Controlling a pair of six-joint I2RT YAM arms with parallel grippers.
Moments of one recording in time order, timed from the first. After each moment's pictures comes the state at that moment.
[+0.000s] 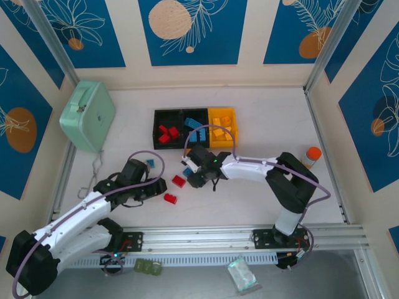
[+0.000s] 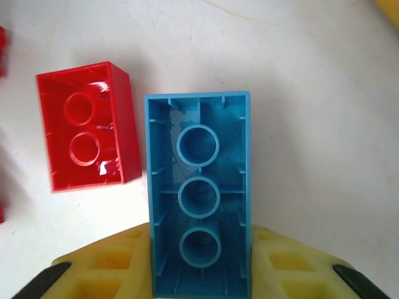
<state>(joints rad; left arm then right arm) -0.58 0.89 0.50 -0.59 0.18 -0.84 0.90 1.72 1.03 -0.42 -0.05 0.13</state>
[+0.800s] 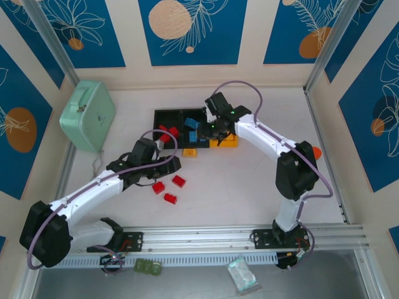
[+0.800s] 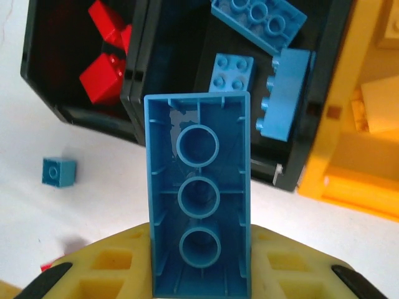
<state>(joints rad) -0.58 1.16 0.72 -0.37 0.25 -0.83 0.58 1.86 1.60 -0.78 -0.18 0.45</state>
